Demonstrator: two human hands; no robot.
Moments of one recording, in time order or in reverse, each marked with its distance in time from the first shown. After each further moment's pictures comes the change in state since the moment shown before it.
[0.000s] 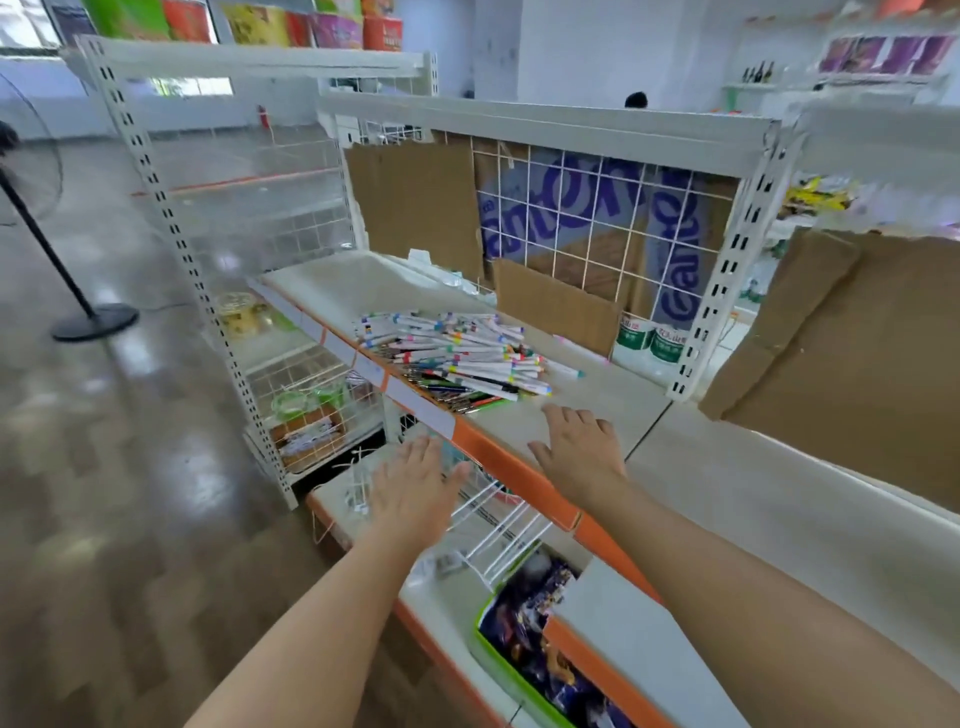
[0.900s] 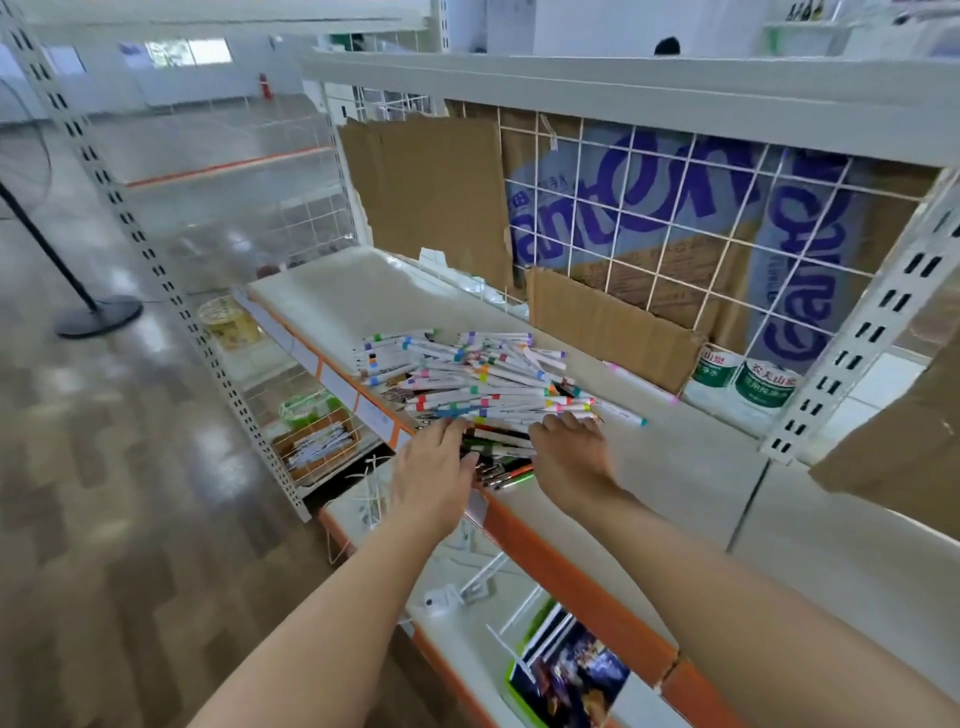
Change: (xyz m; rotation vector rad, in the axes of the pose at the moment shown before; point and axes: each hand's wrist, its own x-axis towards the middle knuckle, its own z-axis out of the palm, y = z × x) left_hand 0.159 -0.026 -0.009 -0.052 0.168 0.103; right_hand 0.168 -0.022 0.052 -0.145 0.123 -0.164
